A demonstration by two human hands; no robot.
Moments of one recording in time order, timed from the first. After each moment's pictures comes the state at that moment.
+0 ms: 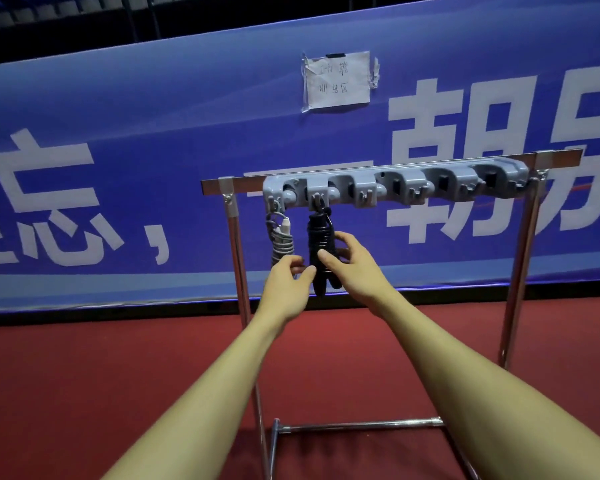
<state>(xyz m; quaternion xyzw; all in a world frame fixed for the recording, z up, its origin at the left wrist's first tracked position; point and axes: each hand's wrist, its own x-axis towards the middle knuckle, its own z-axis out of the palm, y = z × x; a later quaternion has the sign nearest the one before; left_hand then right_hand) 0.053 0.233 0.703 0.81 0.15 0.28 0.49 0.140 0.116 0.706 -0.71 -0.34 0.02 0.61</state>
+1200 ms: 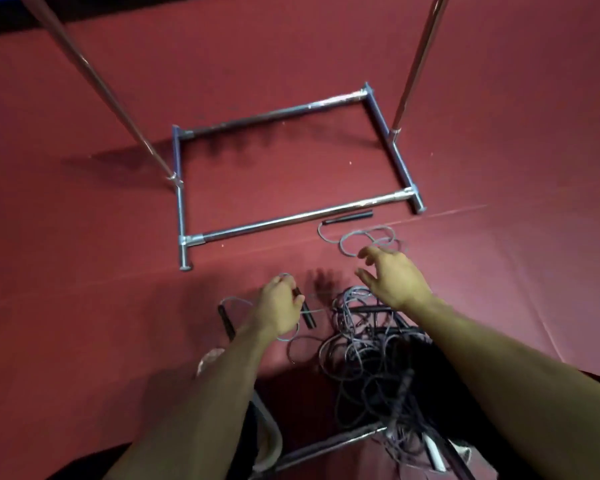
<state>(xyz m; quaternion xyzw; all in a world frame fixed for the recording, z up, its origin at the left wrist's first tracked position) -0.127 0.059 0.151 0.92 0.18 -0.21 0.27 -0.035 -0.143 0.172 -0.94 -0.18 0.21 0.21</state>
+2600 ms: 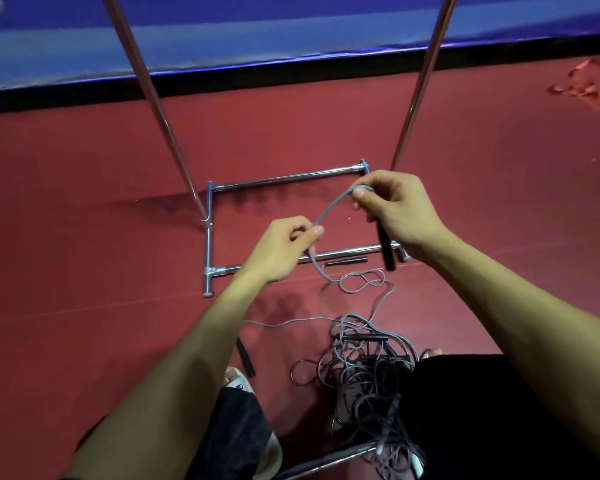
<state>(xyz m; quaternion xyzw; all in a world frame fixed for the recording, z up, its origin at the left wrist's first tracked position) -0.112 0.078 0.349 0.85 0.05 0.03 0.52 -0.041 -0.108 0.409 -0.76 -0.23 0.08 0.60</state>
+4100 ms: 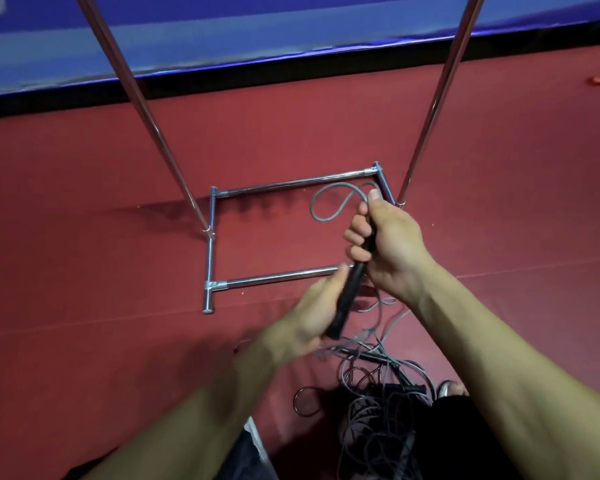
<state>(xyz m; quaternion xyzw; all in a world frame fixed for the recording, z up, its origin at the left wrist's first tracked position) -0.103 0.017 0.341 0.62 0.19 -0.15 0.74 -0.015 -0.067 0.382 -0.46 0.06 0.27 0.85</state>
